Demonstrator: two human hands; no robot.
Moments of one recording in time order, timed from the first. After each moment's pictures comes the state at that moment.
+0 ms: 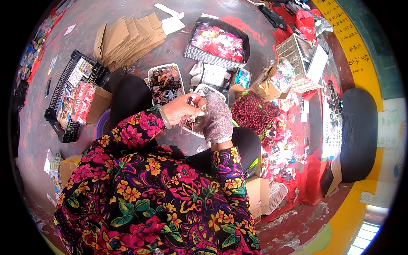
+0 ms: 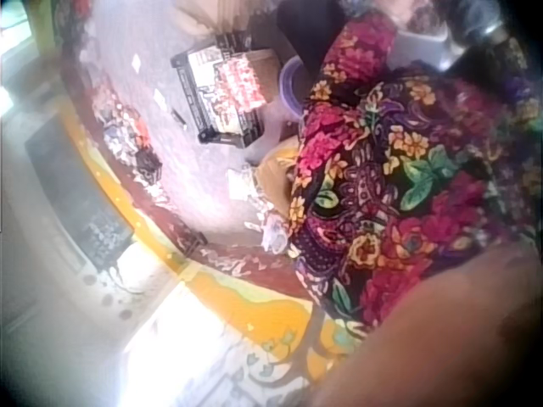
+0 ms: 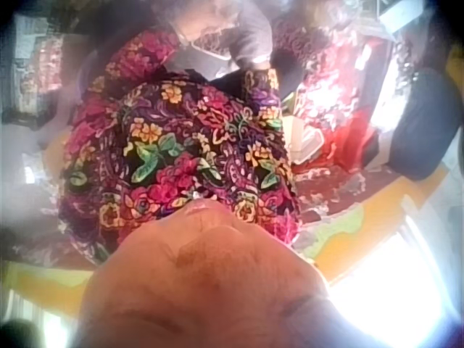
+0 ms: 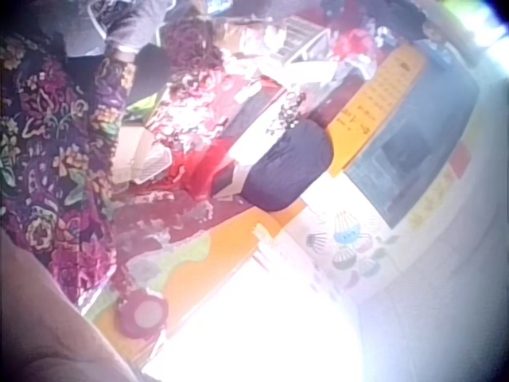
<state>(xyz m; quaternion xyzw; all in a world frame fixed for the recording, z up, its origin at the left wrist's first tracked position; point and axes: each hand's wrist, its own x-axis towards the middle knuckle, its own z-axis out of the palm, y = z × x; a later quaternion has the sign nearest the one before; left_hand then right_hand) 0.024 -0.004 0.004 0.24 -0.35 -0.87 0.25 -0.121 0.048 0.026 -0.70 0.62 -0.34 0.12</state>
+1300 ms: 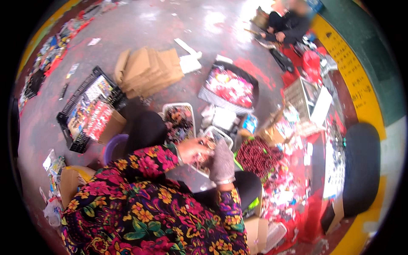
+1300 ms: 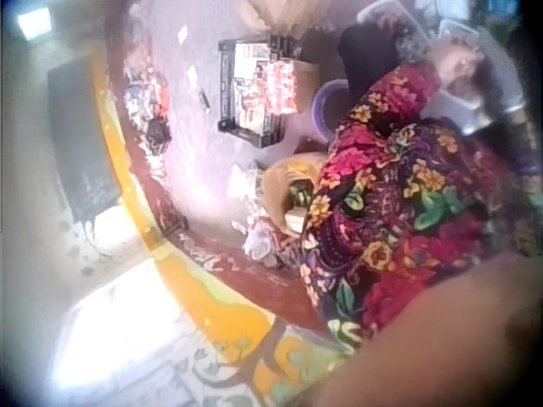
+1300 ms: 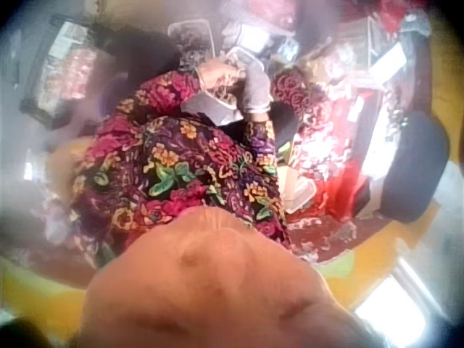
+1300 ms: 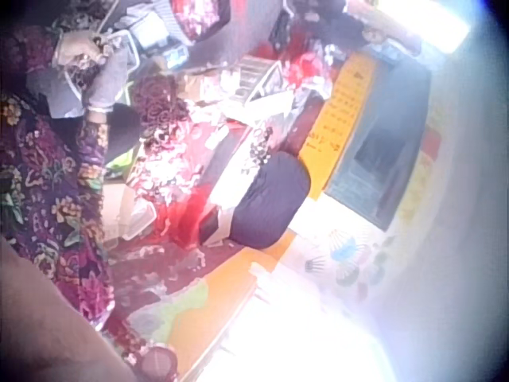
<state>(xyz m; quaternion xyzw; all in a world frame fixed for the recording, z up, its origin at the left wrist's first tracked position) 0.031 -0.010 -0.004 0.20 -0.28 -0.91 0.23 -0.116 0.046 0.023 -0.78 0.55 -0.30 0.05</state>
